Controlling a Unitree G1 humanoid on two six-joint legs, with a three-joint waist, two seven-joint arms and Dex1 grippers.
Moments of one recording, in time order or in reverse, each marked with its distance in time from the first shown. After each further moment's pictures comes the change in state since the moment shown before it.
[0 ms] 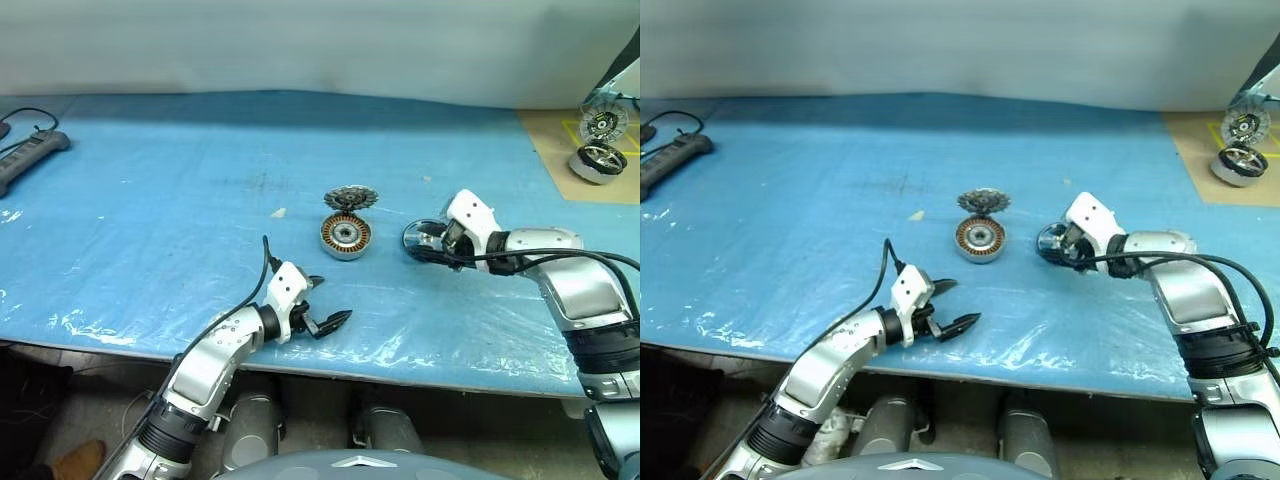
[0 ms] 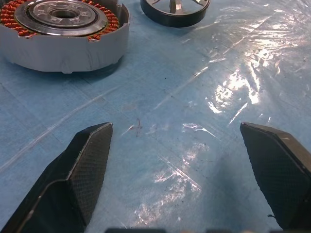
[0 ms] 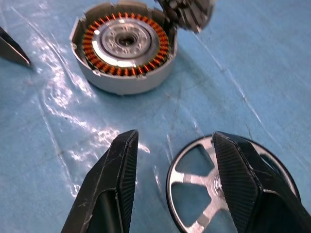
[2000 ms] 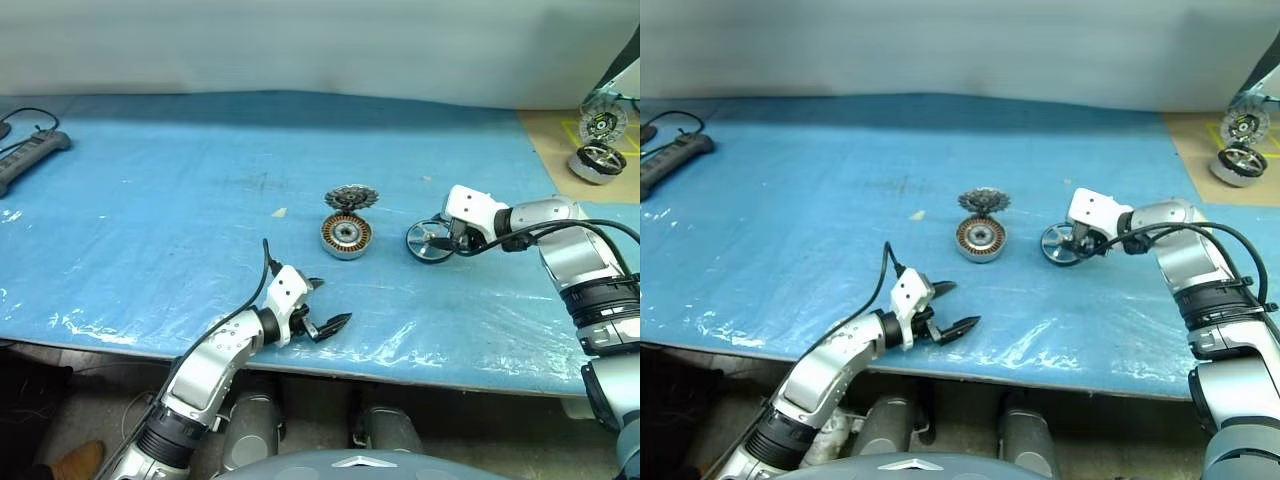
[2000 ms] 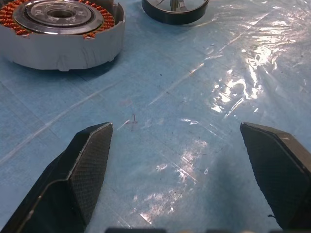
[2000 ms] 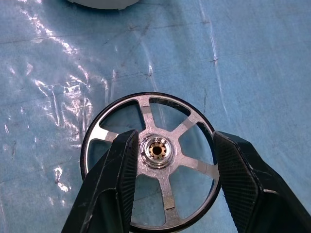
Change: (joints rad) left arm 0.021 0.006 -0.008 -0.024 0.016 -0.015 0.006; right arm -0.238 -0.044 0.158 0.471 -0.327 -0.452 0.177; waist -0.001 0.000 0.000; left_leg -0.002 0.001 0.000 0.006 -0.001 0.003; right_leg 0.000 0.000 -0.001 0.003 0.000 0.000
